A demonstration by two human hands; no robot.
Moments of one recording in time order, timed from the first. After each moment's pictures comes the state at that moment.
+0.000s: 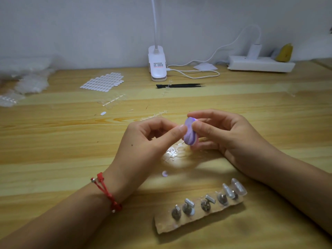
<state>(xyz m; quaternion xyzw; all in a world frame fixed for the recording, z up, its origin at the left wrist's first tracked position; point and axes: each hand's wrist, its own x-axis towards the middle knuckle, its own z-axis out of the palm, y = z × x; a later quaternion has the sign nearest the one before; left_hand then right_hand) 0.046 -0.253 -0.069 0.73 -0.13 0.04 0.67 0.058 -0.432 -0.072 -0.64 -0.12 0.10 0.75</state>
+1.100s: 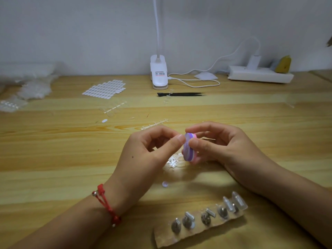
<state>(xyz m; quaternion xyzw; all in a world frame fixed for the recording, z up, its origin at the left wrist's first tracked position) 0.046 -0.250 -0.070 0.75 -0.14 0.03 0.65 0.055 -0.430 -0.069 -0.66 -0.13 0.10 0.73</state>
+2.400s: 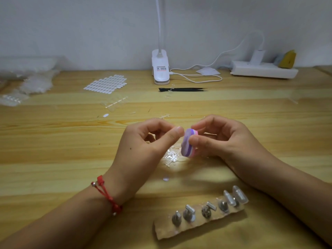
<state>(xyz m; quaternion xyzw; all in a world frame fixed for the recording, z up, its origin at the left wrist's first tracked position) 0.047 -0.250 -0.067 0.75 -0.12 0.06 0.65 0.054 -0.429 -0.069 -0.65 -0.14 0.09 0.74</state>
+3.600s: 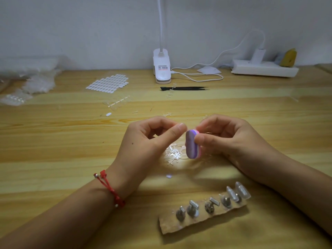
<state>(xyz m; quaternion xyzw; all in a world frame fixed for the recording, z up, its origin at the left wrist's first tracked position) 0.049 -0.247 -0.068 0.73 -0.11 0.03 0.67 0.056 -0.434 -0.069 -0.65 -0.15 0.11 0.74</state>
